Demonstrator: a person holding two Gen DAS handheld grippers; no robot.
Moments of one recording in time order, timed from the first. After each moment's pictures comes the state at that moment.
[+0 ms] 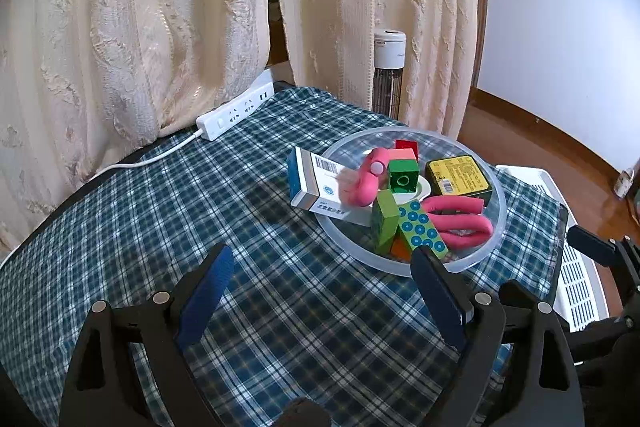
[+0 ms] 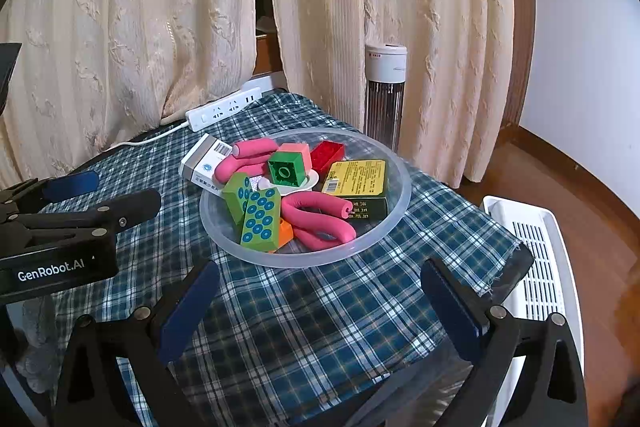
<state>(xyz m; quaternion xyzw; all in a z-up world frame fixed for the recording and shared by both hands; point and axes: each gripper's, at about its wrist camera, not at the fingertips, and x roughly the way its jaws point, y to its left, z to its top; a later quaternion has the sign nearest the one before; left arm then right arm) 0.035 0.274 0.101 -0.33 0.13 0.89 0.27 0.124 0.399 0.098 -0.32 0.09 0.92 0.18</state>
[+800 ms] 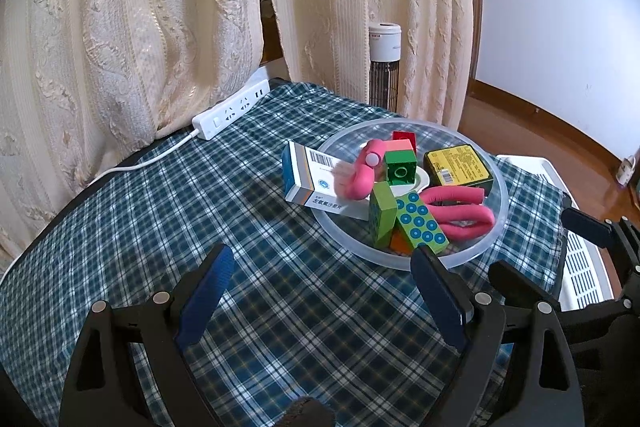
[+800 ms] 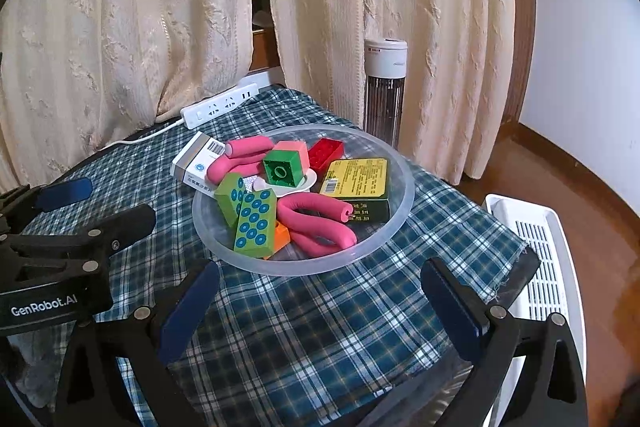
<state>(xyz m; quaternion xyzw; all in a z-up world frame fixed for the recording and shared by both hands) 0.035 0.276 0.096 -0.33 0.14 0.89 0.28 0.112 0.402 0.093 -0.33 0.09 0.92 0.18</state>
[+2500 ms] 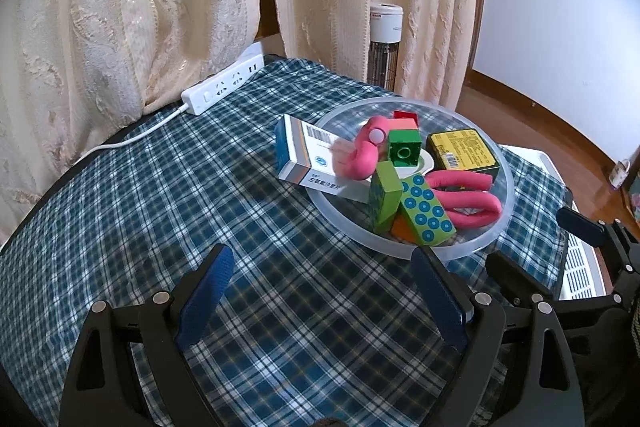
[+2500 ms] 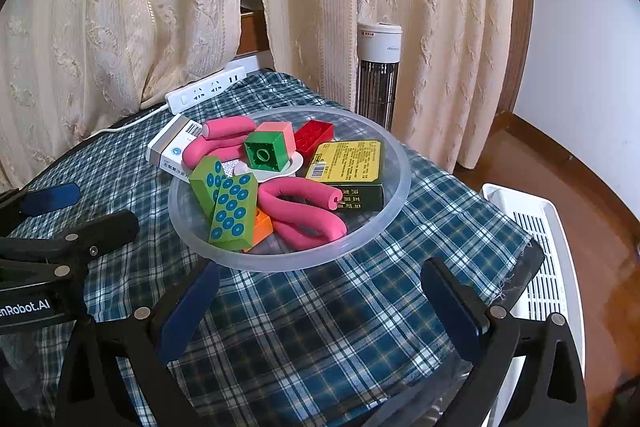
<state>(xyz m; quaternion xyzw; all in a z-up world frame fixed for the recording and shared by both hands) 0.020 0.271 0.081 -0.37 0.14 0.87 0.29 0.102 0.410 0.076 -0.35 0.09 0.91 0.20</state>
